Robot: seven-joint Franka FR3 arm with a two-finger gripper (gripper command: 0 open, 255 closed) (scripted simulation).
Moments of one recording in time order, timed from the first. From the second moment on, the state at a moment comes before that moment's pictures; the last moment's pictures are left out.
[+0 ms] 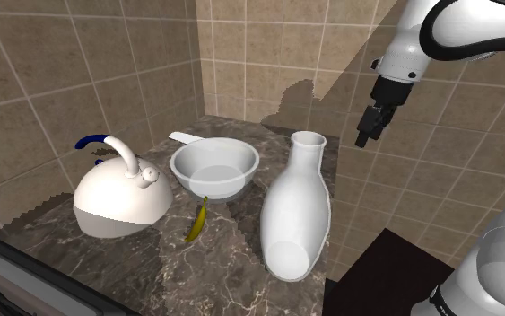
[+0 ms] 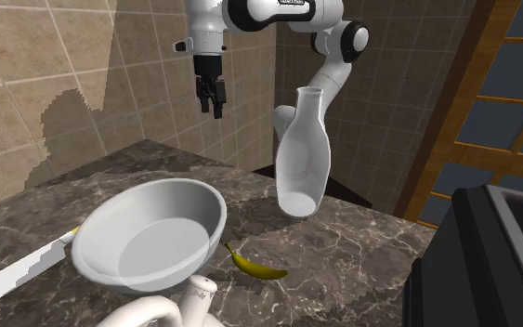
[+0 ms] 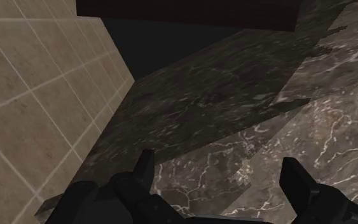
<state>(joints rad) -0.02 -0.76 -0.04 -2.36 0.08 1.68 -0.09</state>
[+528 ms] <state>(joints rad) -0.01 -0.78 0.14 -2.38 0.16 1.68 0.18</state>
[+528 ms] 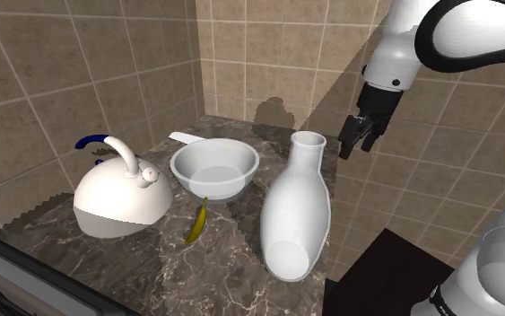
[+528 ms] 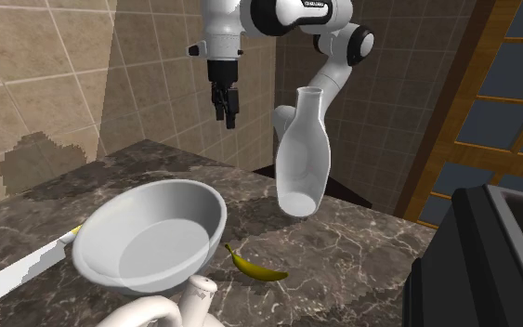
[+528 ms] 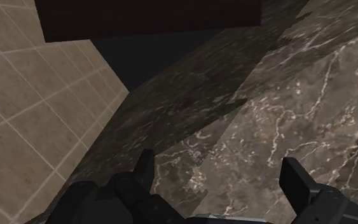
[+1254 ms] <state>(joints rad) -0.05 -0.61 0.48 -2.24 0.27 1.74 0.70</state>
